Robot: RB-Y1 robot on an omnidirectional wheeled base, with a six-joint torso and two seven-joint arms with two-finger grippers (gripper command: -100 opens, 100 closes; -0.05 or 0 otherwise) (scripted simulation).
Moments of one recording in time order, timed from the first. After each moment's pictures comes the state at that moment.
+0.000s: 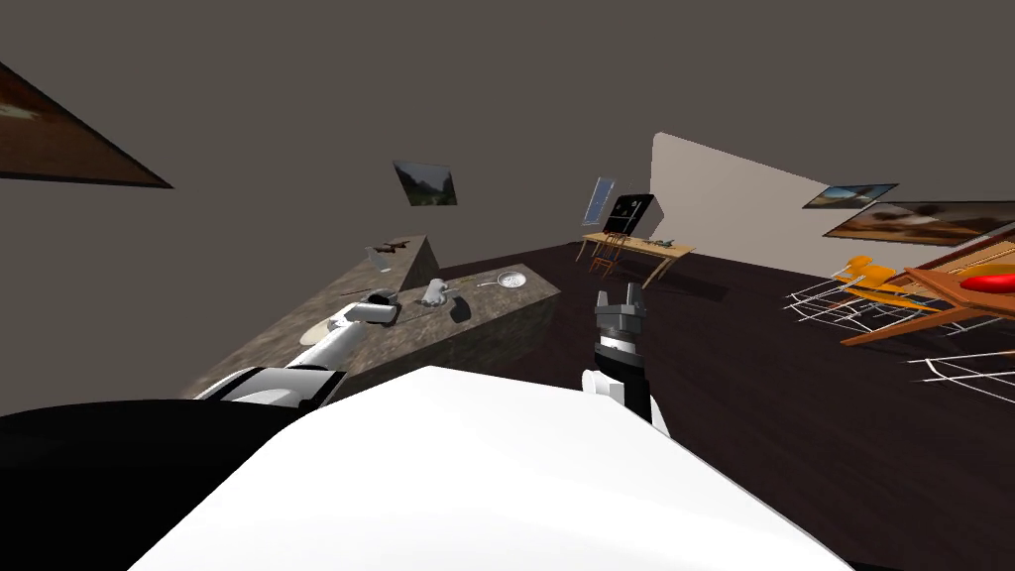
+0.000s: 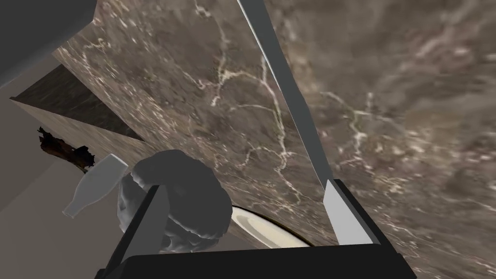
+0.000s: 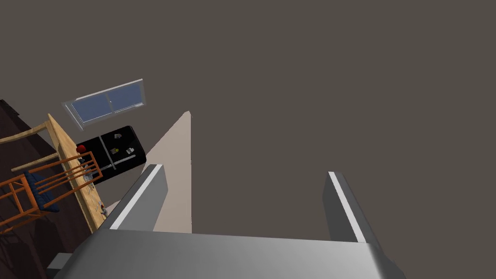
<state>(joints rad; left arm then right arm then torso) -0.14 0.90 0.14 -1.05 0.39 0.80 -0.01 0.47 0.04 -0.01 -2.20 -0.01 -0.45 -0.17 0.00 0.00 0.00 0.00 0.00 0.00</state>
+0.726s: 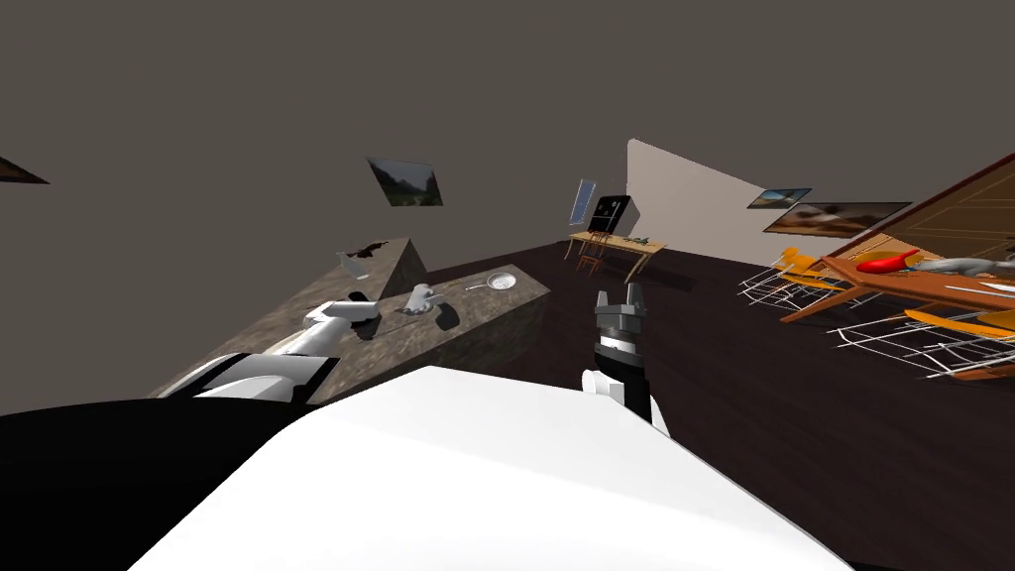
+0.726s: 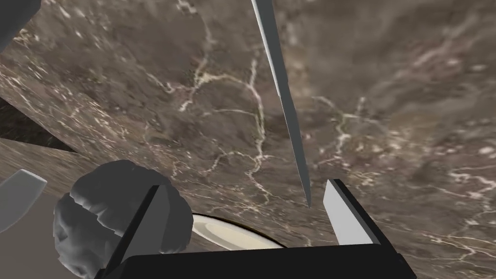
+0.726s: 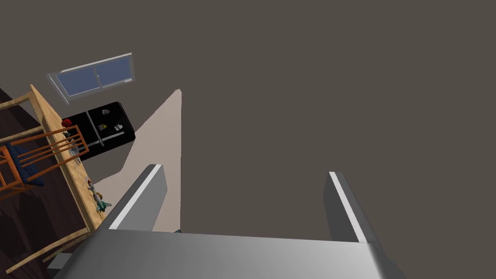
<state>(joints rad) -0.22 0.99 0.15 -0.82 0.47 1.00 -0.02 0.47 0.04 -0.01 -2.20 -0.01 -0.45 -0.17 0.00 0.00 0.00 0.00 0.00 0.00</state>
